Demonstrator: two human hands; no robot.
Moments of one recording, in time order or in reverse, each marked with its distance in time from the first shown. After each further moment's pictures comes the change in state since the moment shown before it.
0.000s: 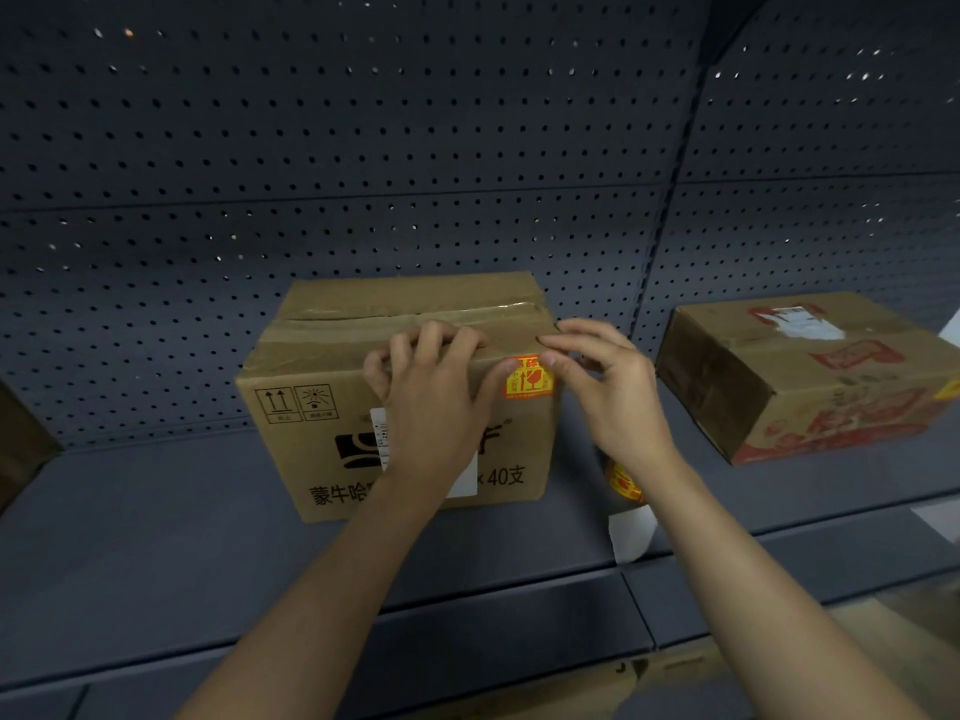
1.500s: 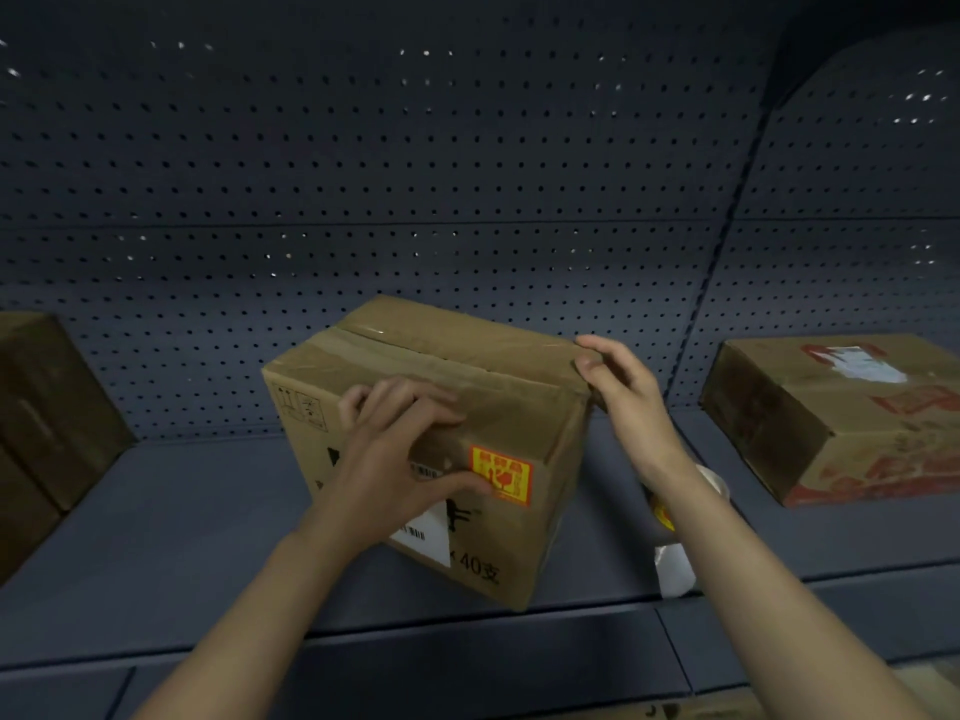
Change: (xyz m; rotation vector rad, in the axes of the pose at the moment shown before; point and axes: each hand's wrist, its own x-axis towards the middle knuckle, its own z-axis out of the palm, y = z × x) left_hand -0.023 -0.080 -0.079 -0.271 -0.160 0.297; right_hand 0.017 -0.015 0.035 0.422 -0.106 0.316
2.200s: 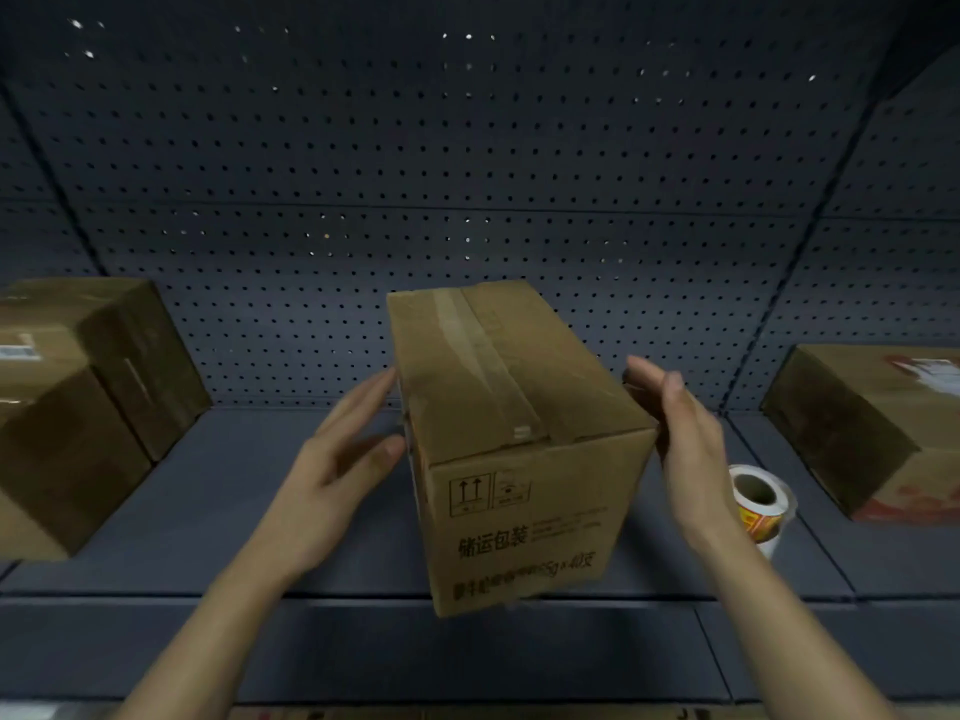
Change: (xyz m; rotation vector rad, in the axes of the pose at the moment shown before) left_hand -0.065 -0.017 -0.077 -0.583 -0.021 -0.536; right_hand -0.065 -0.014 0.033 -0.024 0.030 -0.083
